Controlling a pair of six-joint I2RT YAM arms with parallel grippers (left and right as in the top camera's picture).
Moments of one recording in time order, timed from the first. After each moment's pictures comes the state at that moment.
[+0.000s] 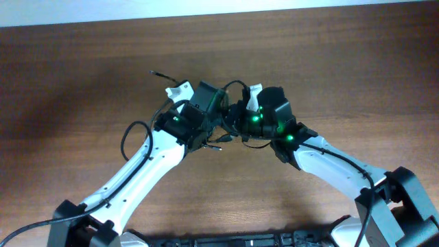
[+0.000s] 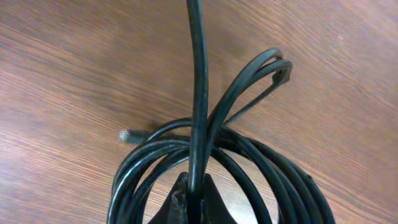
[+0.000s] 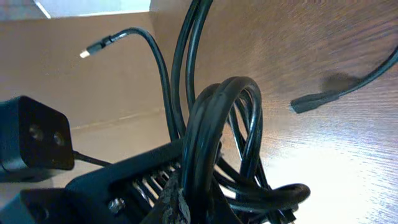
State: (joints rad) left arm -0.60 1.54 1.16 -0.68 -0.24 -1.01; right arm 0.50 1.55 0.77 0.32 -0.60 1.36
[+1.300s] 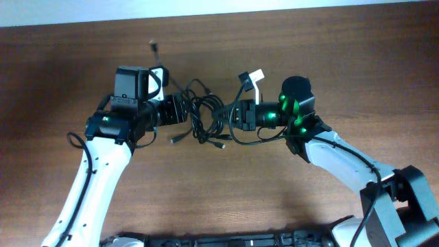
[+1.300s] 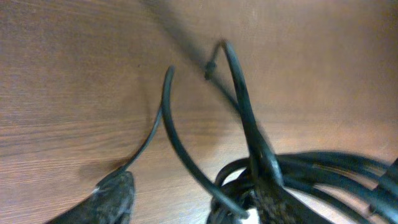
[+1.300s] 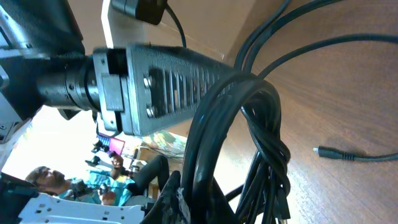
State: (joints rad) left arm -0.20 1.37 1.16 -0.71 0.30 -0.35; right arm 0.38 1.55 0.76 0.59 -1.08 0.89
